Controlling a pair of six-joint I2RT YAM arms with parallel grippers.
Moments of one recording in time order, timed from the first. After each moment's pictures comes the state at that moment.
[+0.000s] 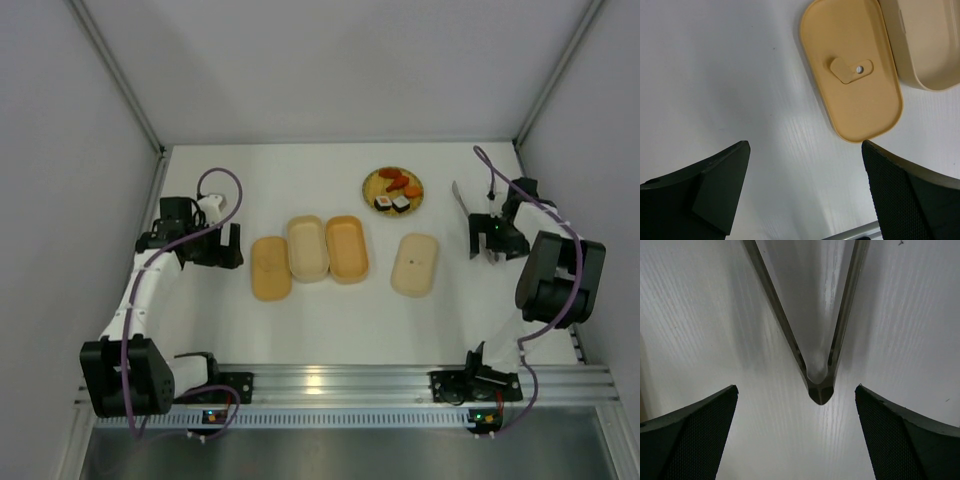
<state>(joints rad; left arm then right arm) 0.05 1.20 0.94 -0.71 0.31 0.16 -0.27 1.70 1.12 -0.68 -0.04 -0.20</state>
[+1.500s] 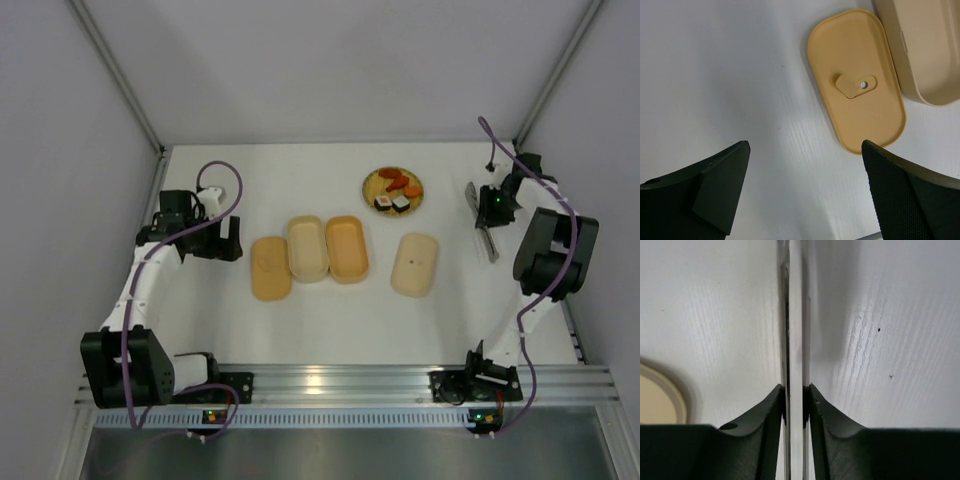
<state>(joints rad) 0.05 1.25 0.98 -0.68 0.30 0.17 -0.28 1.97 1.45 -0.66 -0.25 -0.23</state>
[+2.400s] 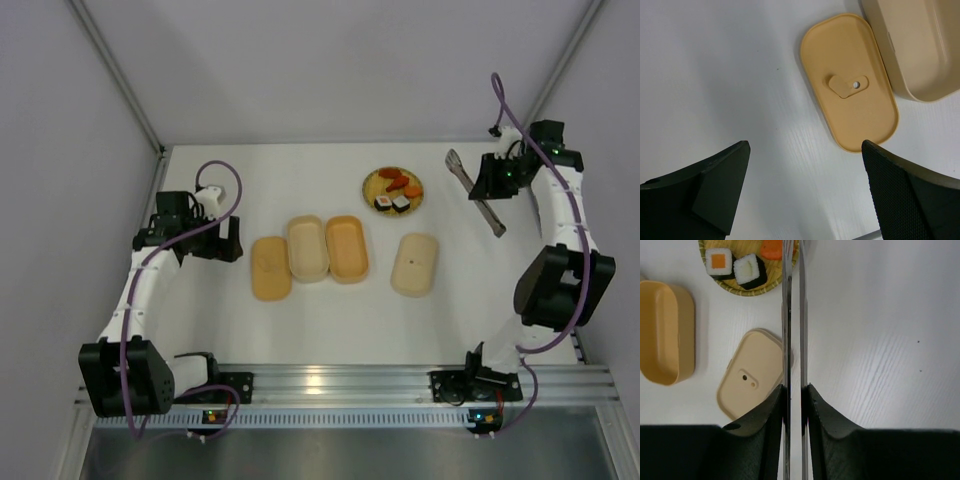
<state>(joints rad) 0.05 1.21 0.99 -0.68 0.32 0.18 -0.24 1.69 1.62 -0.94 -0.49 -0.26</state>
